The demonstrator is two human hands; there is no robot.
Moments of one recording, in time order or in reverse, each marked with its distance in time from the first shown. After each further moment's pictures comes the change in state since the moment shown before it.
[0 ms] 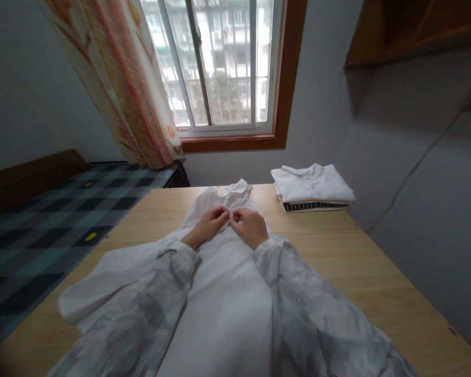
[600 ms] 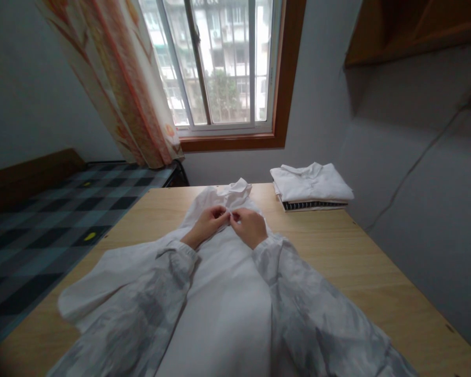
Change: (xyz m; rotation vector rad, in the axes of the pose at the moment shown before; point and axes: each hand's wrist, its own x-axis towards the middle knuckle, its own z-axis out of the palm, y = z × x) left_hand -0.002 0.005 0.000 0.081 0.049 -0.031; right_hand -0.002 -0.001 -0.002 -0.088 -0.022 -0.015
